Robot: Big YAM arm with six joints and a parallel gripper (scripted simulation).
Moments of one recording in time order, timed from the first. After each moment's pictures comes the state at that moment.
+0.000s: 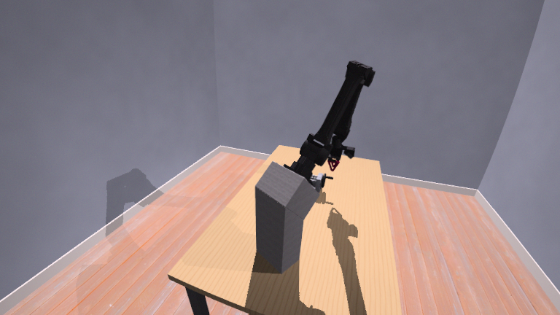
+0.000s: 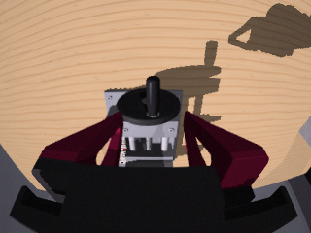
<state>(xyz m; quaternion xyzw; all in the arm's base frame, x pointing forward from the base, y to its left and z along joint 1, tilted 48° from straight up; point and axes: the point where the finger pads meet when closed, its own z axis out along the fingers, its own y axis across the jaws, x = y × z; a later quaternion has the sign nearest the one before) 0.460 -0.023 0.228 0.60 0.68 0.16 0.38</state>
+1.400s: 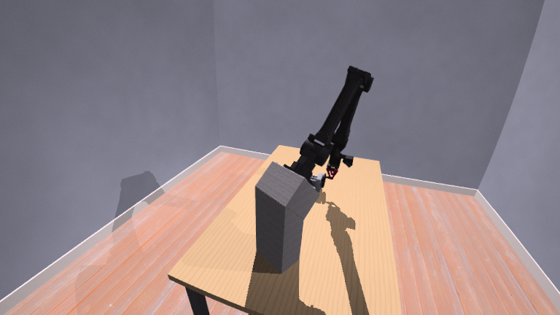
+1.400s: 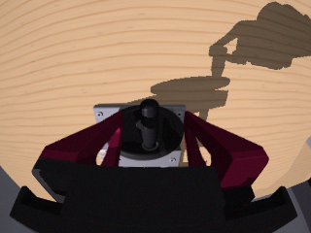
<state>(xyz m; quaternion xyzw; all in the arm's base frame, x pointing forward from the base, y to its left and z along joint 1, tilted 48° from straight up) 0.496 -0.036 0.191 0.61 0.69 0.16 0.37</state>
